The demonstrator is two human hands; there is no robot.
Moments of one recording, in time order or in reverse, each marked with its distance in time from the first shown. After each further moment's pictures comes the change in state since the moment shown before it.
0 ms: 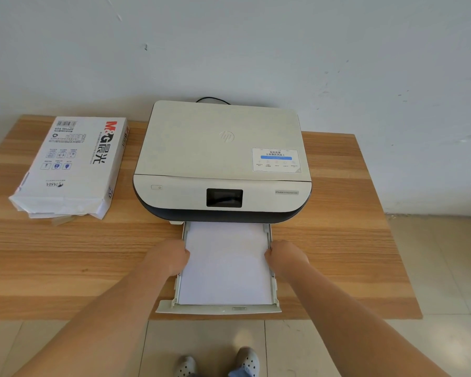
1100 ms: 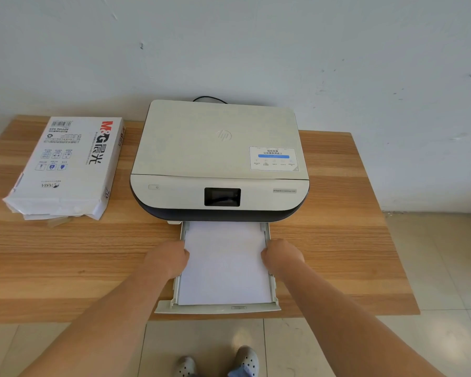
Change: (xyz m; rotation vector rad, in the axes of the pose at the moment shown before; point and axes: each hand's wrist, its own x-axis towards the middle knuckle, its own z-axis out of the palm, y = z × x) left_hand 0.001 0.001 0.007 -0.037 0.053 0.026; right_hand -0.010 -0.009 -0.002 -0.233 -0.028 -0.070
